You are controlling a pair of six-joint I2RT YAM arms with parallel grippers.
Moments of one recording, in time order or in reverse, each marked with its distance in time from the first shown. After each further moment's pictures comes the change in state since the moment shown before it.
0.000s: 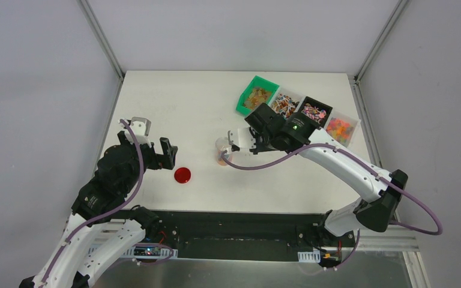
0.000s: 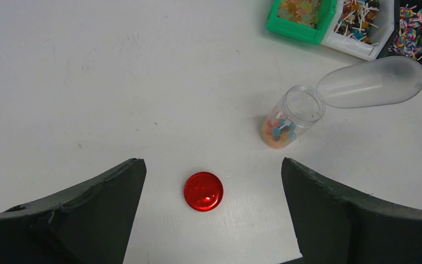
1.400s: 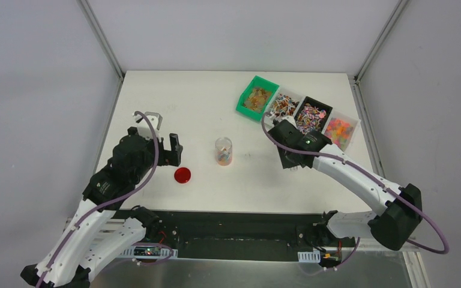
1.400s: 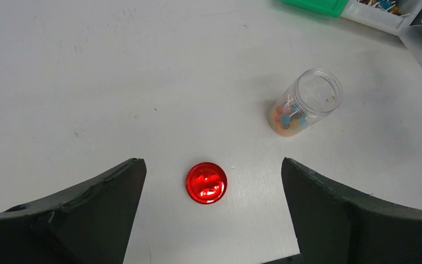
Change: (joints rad) left arm 0.000 0.092 0.000 0.000 -0.001 -0.001; right arm -0.167 -0.148 -0.391 0.126 0.118 1.220
